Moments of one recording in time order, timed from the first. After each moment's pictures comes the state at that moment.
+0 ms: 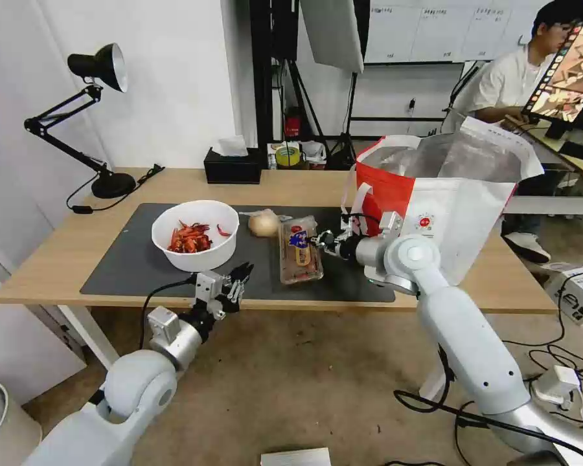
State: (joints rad) left arm 1.31 -0.95 -0.30 -2.06 -0.54 0.09 0.03; right arm -0.60 1.18 0.14 1.71 1.67 -0.69 0.57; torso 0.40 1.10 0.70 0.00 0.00
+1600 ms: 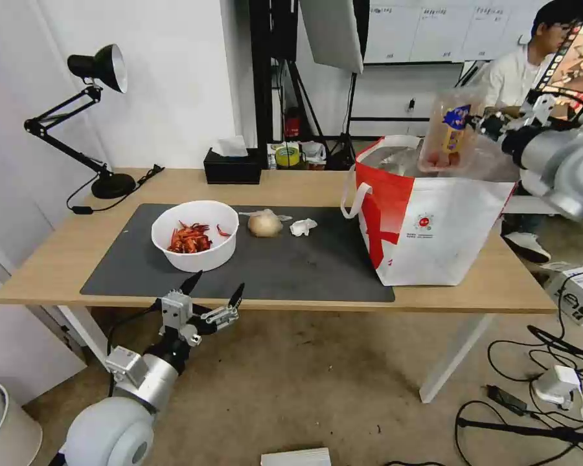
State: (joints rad) left arm 1.54 -1.03 -0.45 -2.23 -0.50 0.05 0.00; right arm -0.41 0.72 0.28 1.68 1.58 -0.47 0.50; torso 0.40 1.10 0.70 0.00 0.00
